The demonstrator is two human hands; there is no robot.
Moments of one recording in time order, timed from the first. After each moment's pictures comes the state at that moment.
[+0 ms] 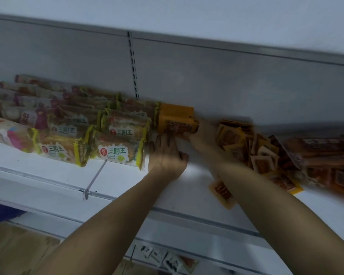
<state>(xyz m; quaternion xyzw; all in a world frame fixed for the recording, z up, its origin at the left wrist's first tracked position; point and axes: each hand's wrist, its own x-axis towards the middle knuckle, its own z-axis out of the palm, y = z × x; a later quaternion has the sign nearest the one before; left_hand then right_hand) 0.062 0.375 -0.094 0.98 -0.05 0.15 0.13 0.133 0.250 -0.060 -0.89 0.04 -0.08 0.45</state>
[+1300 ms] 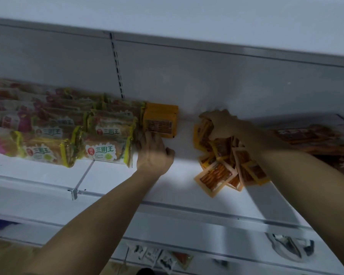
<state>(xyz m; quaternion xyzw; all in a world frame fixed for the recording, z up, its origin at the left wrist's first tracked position) 0.062 0.372 -0.095 0.98 -0.01 0.16 0.11 0.119 0.140 0.024 -0.99 -0.04 0.15 0.02</state>
